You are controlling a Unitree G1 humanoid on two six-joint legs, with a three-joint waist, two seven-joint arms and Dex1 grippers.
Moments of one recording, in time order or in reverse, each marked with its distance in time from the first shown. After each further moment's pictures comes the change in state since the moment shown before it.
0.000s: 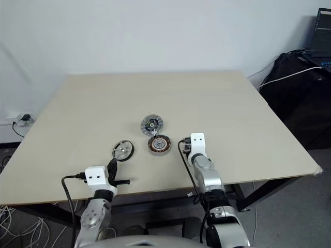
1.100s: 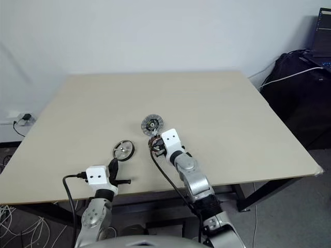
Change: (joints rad) left arm -0.004 -0.003 -0.007 0.000 -0.001 0.003 0.000; right arm 0.059 0.020 0.293 -0.281 -0.052 0.028 0.195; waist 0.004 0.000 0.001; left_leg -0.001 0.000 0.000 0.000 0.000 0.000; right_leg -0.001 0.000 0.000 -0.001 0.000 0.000
